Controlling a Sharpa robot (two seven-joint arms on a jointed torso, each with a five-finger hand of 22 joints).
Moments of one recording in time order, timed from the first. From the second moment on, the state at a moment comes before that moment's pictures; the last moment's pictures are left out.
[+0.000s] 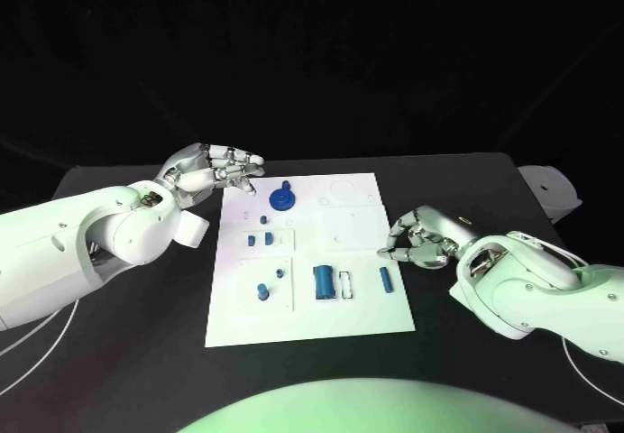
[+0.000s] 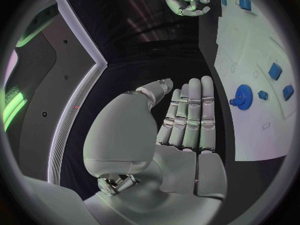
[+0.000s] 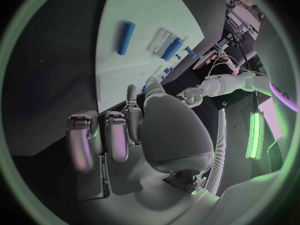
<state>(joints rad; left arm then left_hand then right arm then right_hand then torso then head) 1.20 -0.89 -0.03 1.50 -0.20 -0.10 0.29 1.35 -0.17 0.52 0.00 0.24 0.90 0.21 0.24 0.27 1.07 0.14 0.25 0.10 0.96 0.07 0.95 0.35 0.18 0.88 0.16 0.79 0.48 1.08 -1.15 -0.14 1.94 -1.40 -0.55 -0.43 1.36 -0.01 -0.09 0.29 0.22 0.99 0.07 0.40 0.60 1.46 -0.01 1.29 1.43 1.46 -0.08 1.53 1.31 0.01 1.47 0.03 1.57 1.31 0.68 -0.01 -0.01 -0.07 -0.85</state>
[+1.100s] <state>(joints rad) 1.20 -0.89 -0.03 1.50 -0.19 -0.10 0.30 1.35 -0.17 0.52 0.00 0.24 0.90 0.21 0.24 0.27 1.07 0.14 0.25 0.10 0.96 0.07 0.95 0.35 0.18 0.88 0.16 0.79 0.48 0.99 -1.10 -0.14 1.91 -1.47 -0.51 -0.50 1.34 -0.02 -0.11 0.29 0.22 0.99 0.07 0.38 0.59 1.46 0.00 1.27 1.43 1.47 -0.07 1.53 1.31 0.01 1.47 0.03 1.57 1.31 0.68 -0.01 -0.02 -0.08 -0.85</state>
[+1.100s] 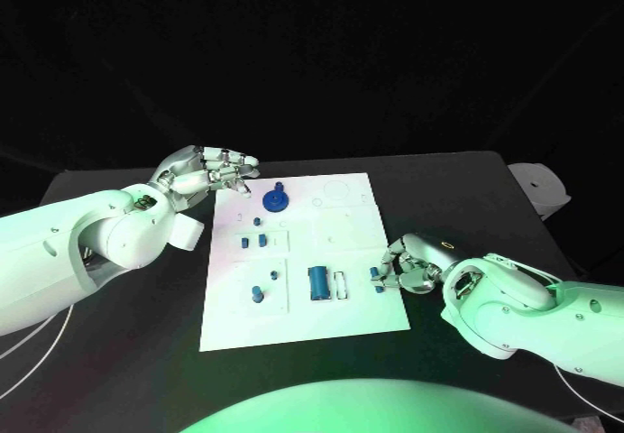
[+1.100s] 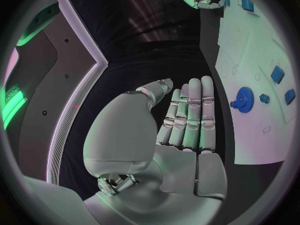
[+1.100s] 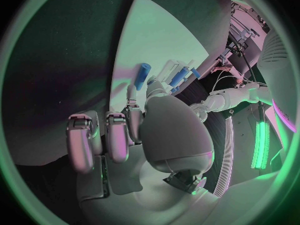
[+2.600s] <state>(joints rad) 1.20 -0.90 -0.03 1.50 -0.19 -0.10 0.29 1.35 -0.17 0.52 0.00 0.24 0.90 0.21 0.24 0.27 1.07 0.14 0.25 0.10 0.96 0.07 0.95 0.35 0.18 0.88 0.16 0.79 0.48 0.99 -1.05 -0.14 1.90 -1.64 -0.40 -0.51 1.54 -0.12 0.22 0.38 0.34 1.01 0.07 0.37 0.61 1.44 -0.01 1.22 1.45 1.47 -0.07 1.52 1.31 0.01 1.47 0.03 1.57 1.31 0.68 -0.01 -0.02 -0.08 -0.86</state>
